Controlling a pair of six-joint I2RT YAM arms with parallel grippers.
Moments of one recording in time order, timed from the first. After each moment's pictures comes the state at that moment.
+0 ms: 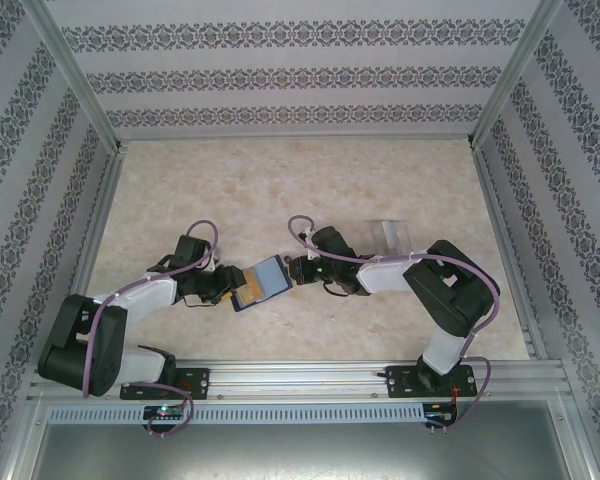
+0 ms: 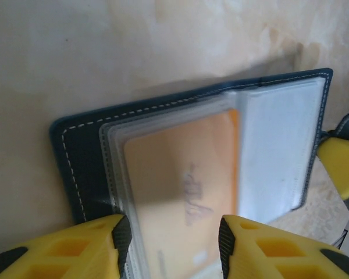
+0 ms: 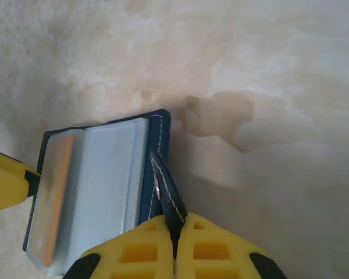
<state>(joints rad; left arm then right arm) -0.23 1.33 0.49 -0.22 0.51 -0.77 0.72 1.75 0.73 0.29 -0.30 0.61</state>
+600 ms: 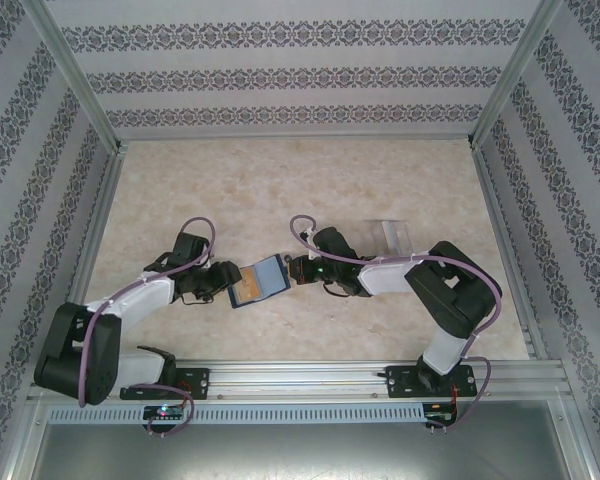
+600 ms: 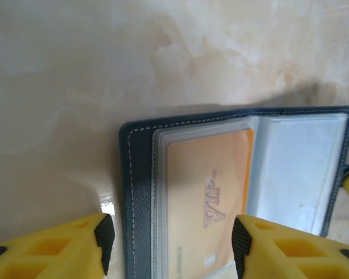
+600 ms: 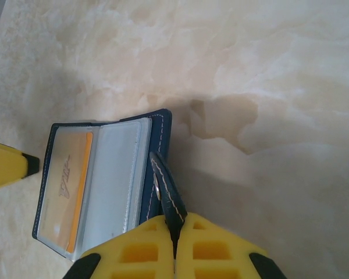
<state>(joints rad) -0.23 1.30 0.51 -0.29 0.38 -0.75 0.72 1.73 0.71 0.32 -0.30 0.63</state>
